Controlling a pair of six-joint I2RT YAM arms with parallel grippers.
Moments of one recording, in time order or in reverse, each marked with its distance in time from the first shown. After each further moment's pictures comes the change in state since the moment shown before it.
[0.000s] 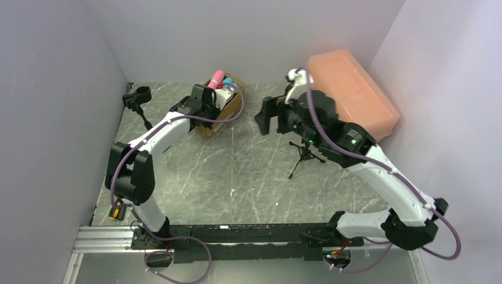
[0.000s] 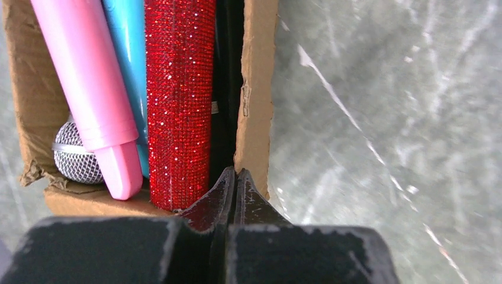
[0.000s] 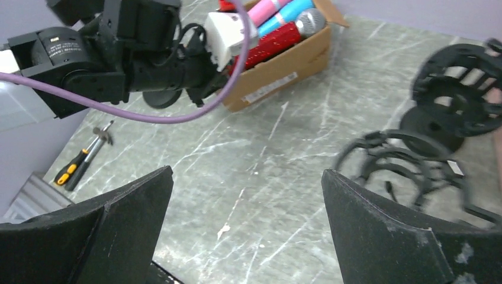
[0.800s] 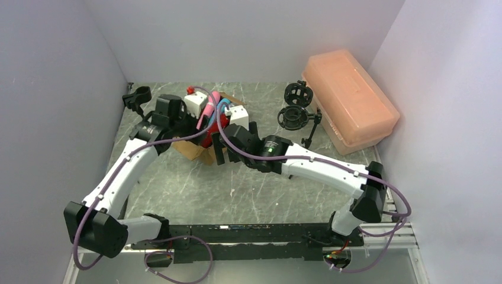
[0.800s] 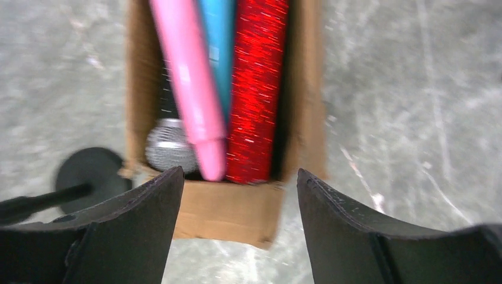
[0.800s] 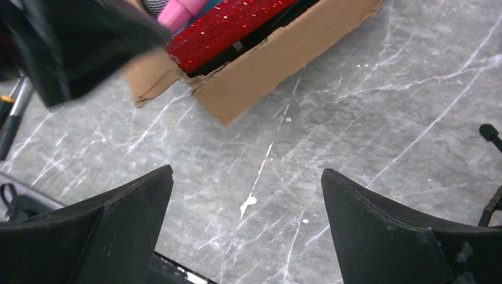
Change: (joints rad) left arm 0.047 -0.502 -0.216 -0.214 0.193 -0.193; right arm 0.310 0.389 -0.054 0.054 0.223 0.224
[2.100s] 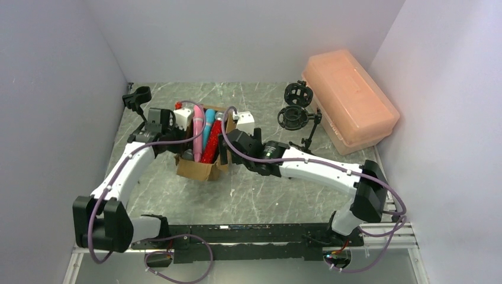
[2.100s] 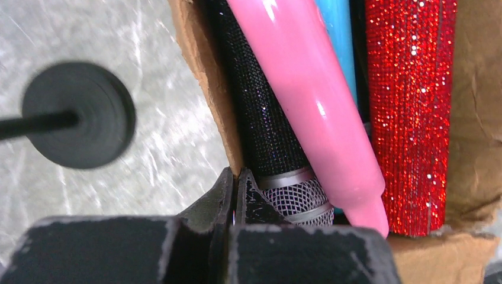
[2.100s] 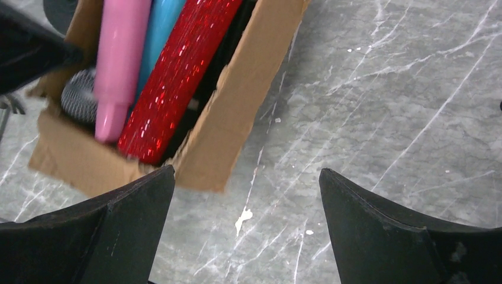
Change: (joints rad) left arm 0.216 0.069 -0.165 0.067 0.002 0.101; right arm -0.027 -0.002 -0.169 0.135 0.050 0.108
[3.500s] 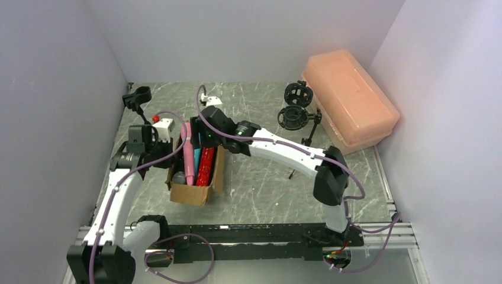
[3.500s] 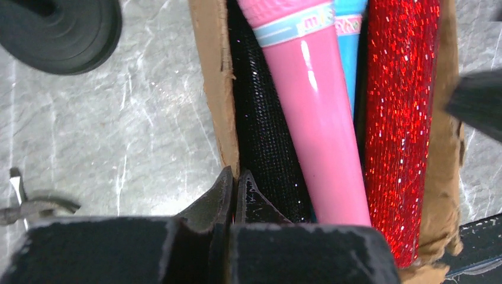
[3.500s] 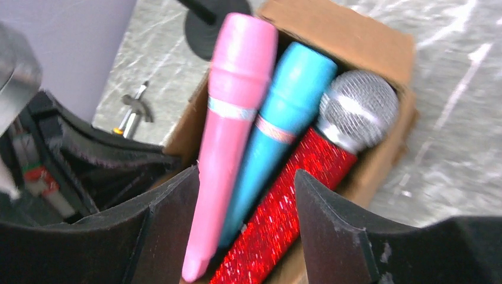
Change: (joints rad) left arm 0.133 -0.299 -0.138 -0.165 0.100 -0.171; right arm -0.058 0.345 0.432 0.046 -0.307 -0.031
